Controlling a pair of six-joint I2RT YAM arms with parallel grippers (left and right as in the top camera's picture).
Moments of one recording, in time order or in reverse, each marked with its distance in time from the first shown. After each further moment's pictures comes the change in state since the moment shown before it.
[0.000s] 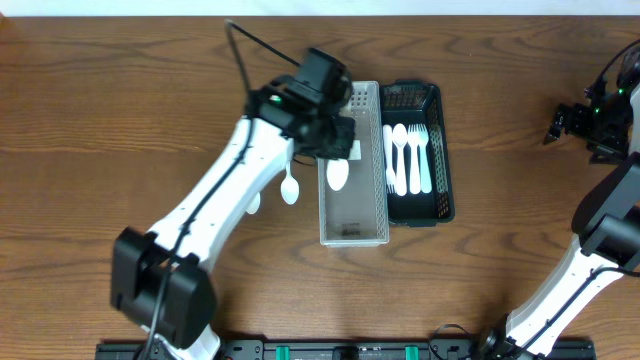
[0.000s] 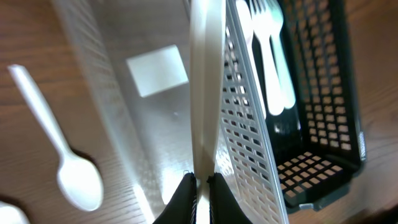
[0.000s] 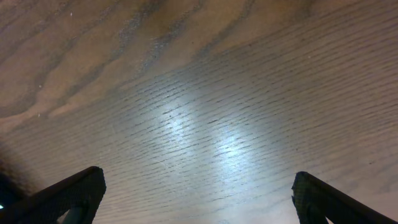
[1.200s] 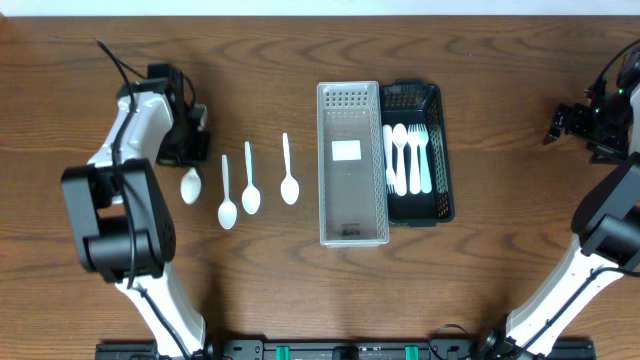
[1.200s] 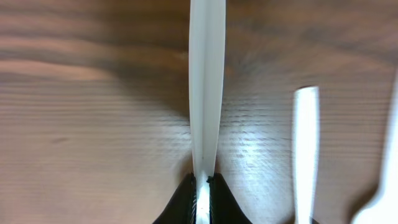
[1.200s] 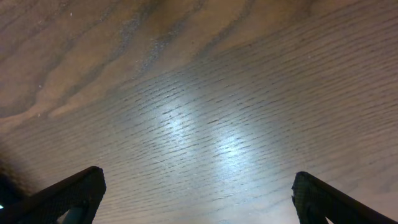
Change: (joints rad) left arm 0.646 0.213 -0.071 -0.082 -0.249 0.492; right arm 0.000 0.000 0.000 0.000 0.000 0.000
